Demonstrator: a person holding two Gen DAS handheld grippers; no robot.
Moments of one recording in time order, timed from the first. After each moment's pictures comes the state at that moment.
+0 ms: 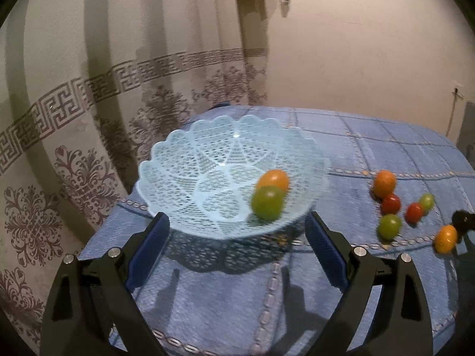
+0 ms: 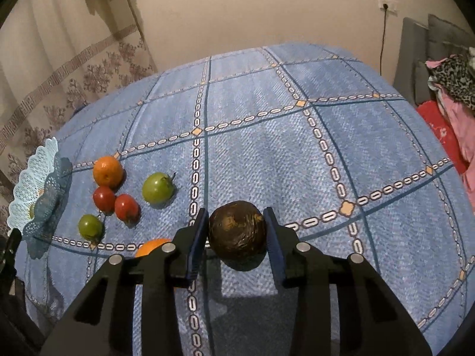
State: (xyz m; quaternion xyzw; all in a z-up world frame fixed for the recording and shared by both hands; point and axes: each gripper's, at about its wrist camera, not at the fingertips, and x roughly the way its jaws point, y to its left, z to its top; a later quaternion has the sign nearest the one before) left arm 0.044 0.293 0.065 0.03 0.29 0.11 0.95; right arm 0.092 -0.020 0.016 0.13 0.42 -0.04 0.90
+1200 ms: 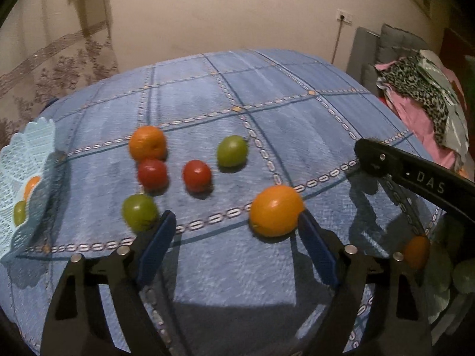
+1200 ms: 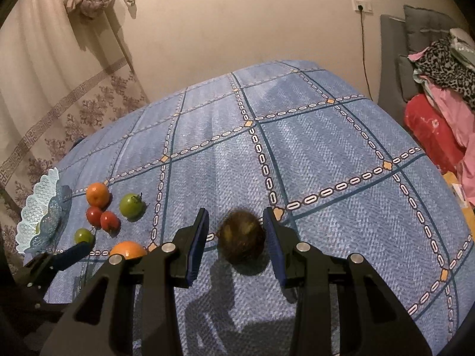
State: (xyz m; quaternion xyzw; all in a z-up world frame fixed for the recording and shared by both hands) left arm 0.090 0.105 0.026 0.08 0.41 -0.19 0.89; right arm 0.058 -0.079 0.017 0.17 0.36 -0.05 0.91
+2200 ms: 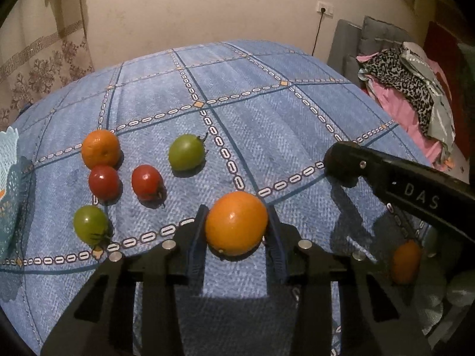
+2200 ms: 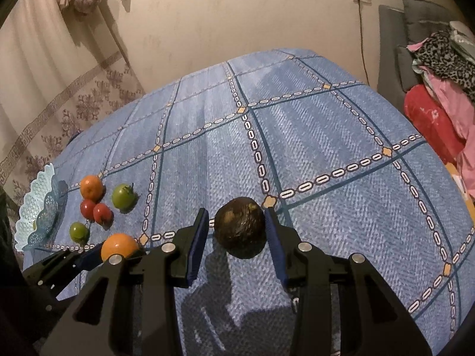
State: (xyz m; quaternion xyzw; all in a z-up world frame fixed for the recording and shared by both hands) left arm 0.094 0.083 0.016 0.08 0.42 -0.23 0.88; right arm 0.059 -0.086 0.005 0.18 0.39 -0.05 0.90
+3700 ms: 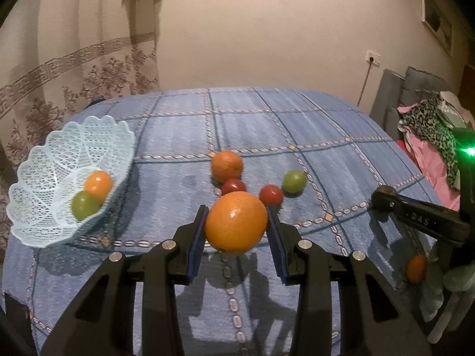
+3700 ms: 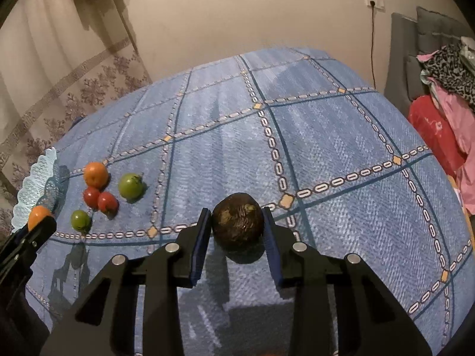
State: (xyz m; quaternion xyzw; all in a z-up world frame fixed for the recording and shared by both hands) left arm 0.069 0.191 0.068 0.02 0.34 -0.11 0.93; right arm 0.065 -0.063 0.018 0.15 0.40 -0.04 0.90
